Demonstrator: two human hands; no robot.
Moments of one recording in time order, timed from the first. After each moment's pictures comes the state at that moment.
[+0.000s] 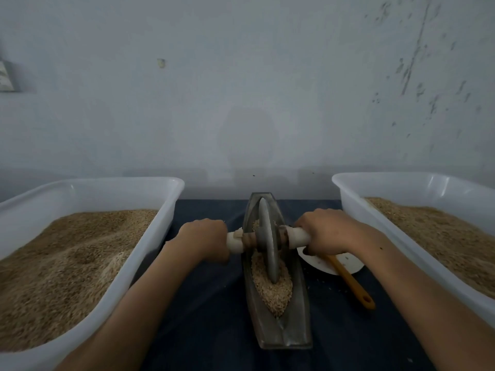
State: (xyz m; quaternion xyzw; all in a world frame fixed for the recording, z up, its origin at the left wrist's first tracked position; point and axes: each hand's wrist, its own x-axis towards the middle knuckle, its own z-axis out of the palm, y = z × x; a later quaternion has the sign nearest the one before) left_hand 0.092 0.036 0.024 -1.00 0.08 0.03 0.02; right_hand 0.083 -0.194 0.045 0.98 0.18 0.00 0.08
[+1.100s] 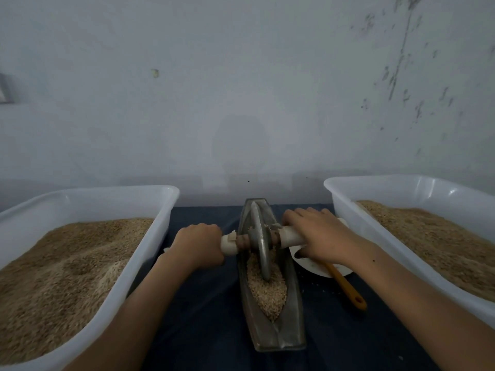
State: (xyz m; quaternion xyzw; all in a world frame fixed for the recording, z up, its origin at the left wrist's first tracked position) left_hand 0.100 0.044 0.016 -0.99 0.13 -0.05 0.02; right_hand 0.079 -0.203 0.031 0.97 0.21 0.12 0.02
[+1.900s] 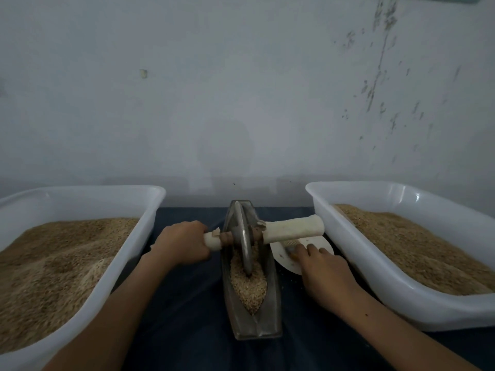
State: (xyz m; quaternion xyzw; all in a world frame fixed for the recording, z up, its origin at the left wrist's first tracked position) left_hand 0.101 0.049 0.014 -0.99 0.13 -0.05 -0.08; right_hand 0.031 -0.225 -0.028 0.98 0.08 0.15 0.05
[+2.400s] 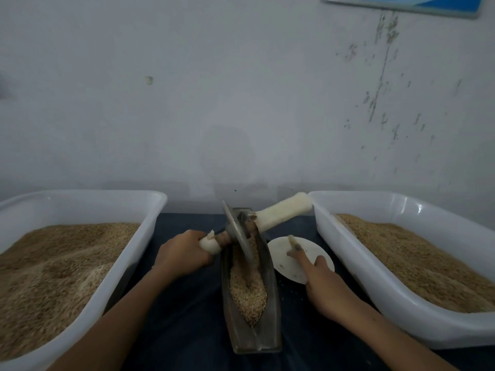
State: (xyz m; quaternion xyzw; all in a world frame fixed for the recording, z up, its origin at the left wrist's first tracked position) left_hand 0.099 0.051 -0.004 -0.95 0.09 -0.08 -0.27; right_hand 0.033 -0.230 -0.026 0.99 0.06 0.04 -0.15
